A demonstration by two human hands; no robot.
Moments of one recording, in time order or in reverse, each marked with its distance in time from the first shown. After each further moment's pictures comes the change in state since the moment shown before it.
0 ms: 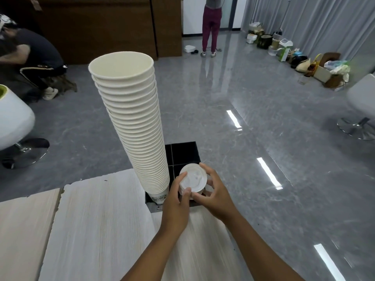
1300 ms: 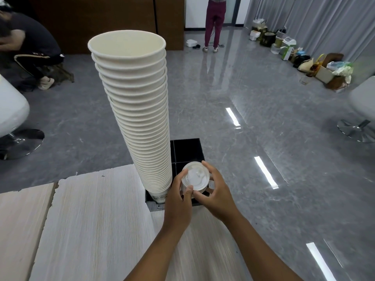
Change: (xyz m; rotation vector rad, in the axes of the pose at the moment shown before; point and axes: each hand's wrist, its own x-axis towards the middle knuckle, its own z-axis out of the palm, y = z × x) left_hand 0.019 -0.019 0.007 -0.007 0.060 0.014; right_hand 0.015 0.022 0.014 -0.161 0.048 -0.079
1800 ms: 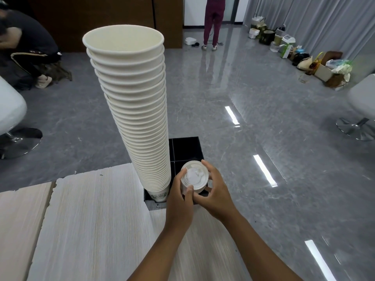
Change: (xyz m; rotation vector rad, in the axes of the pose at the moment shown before) left_hand -0.004 -0.002 0.007 0.018 0.021 0.006; right_hand -0.001 0.007 0.003 -0.016 0.004 -0.012
